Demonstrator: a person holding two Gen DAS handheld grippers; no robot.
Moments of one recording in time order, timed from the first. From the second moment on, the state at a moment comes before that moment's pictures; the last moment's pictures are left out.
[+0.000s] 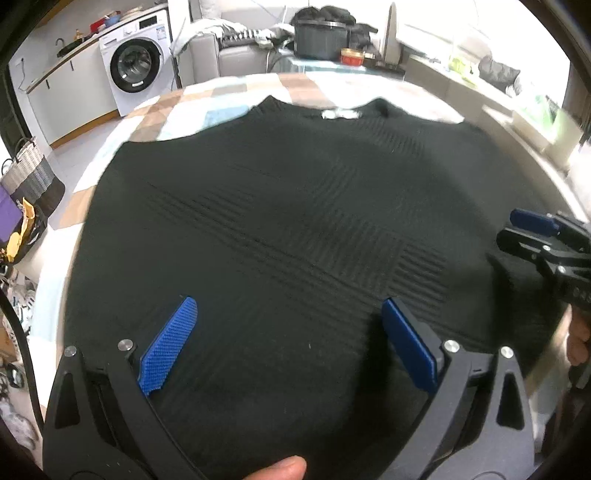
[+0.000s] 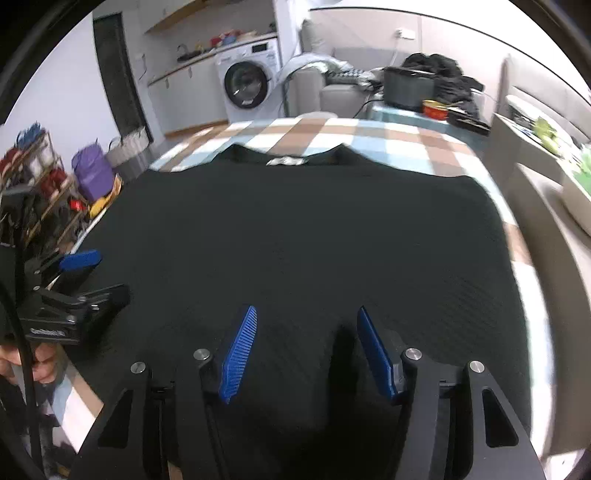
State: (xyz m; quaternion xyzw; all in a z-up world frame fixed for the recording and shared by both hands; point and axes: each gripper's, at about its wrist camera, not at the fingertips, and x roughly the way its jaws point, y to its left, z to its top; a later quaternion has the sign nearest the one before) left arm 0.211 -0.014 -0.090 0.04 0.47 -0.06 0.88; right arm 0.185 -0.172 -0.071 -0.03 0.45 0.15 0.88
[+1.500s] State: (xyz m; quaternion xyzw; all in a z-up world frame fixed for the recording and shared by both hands) left arm 0.254 0.044 -0.085 -0.01 0.47 0.00 0.88; right arm 0.231 -0.249 -0.073 -0.03 0.47 0.02 0.88
